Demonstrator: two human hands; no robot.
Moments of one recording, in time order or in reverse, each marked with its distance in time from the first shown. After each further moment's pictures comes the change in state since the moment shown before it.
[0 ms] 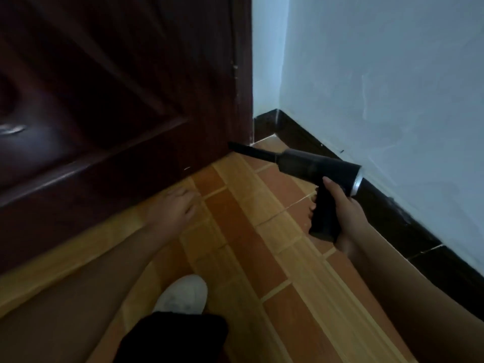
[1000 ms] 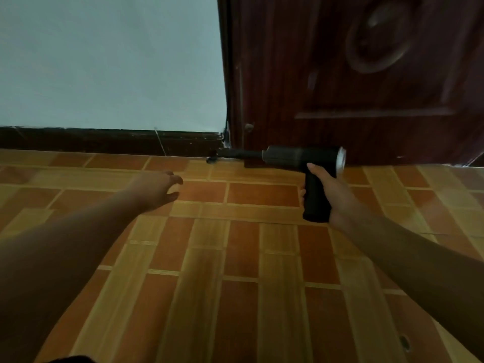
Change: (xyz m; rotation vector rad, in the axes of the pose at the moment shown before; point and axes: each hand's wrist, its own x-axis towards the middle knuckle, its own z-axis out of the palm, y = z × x) left_hand -0.508 -0.378 -0.016 0.195 -0.087 -0.573; right_hand -0.271 0.315 0.333 -0.408 -0.581 0.030
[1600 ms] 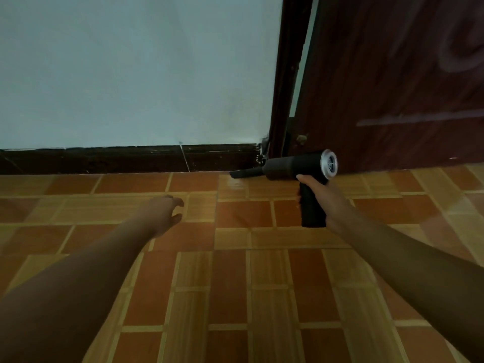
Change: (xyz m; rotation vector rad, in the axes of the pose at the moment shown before) left_hand 0.081 -0.165 0.070 -0.153 -0.124 -0.041; right_hand 0.101 0.042 0.181 -0.151 0.062 0.027
